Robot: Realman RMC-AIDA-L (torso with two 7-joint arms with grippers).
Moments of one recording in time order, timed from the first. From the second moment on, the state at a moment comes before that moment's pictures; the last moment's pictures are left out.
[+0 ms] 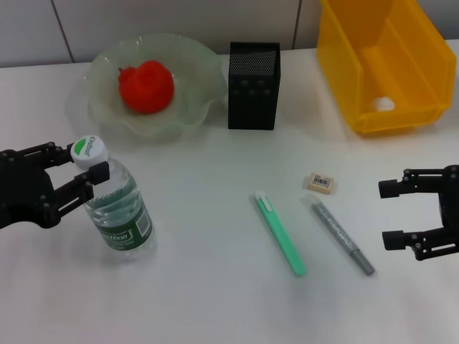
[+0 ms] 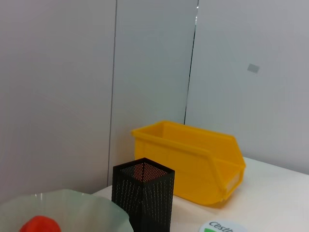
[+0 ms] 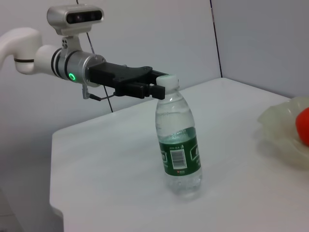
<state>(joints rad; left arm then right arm) 0.01 -2.07 1.22 1.29 1.52 1.34 -1.53 0.41 2.01 -0.48 -0.94 -2.19 -2.02 1.38</state>
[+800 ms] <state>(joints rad) -0.03 -2.07 1.21 1.22 1.52 1.35 -1.50 0.41 2.01 -0.48 -0.93 -2.19 -2.02 1.38</state>
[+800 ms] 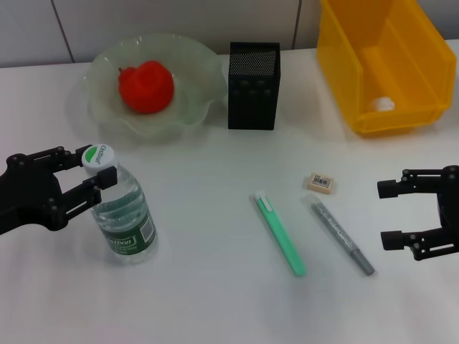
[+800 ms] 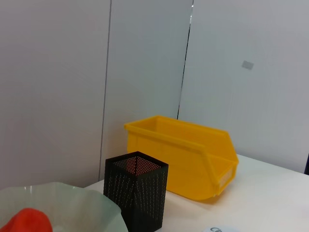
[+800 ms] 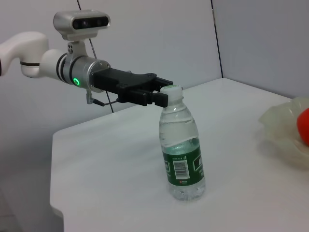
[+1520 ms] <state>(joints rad) -0.02 -2.07 1.21 1.22 1.52 1.41 -1.51 0.42 2.01 -0.48 -0.93 -2.19 -2.01 1.38</state>
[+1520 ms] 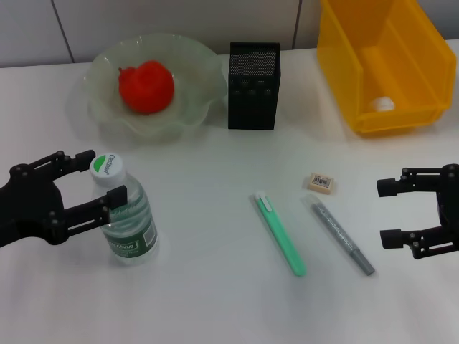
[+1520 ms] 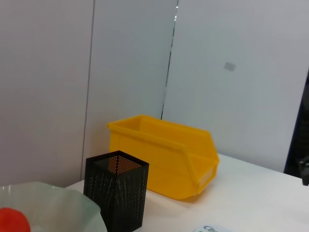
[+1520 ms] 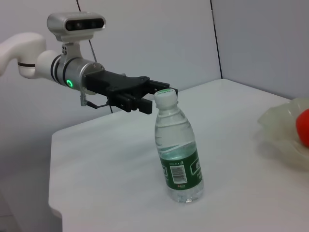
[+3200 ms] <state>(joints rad) -0.11 -2.07 0.75 0.78 1.89 1.84 -1.05 0.55 2.00 -0.68 -1.28 -2.27 -1.95 2.04</state>
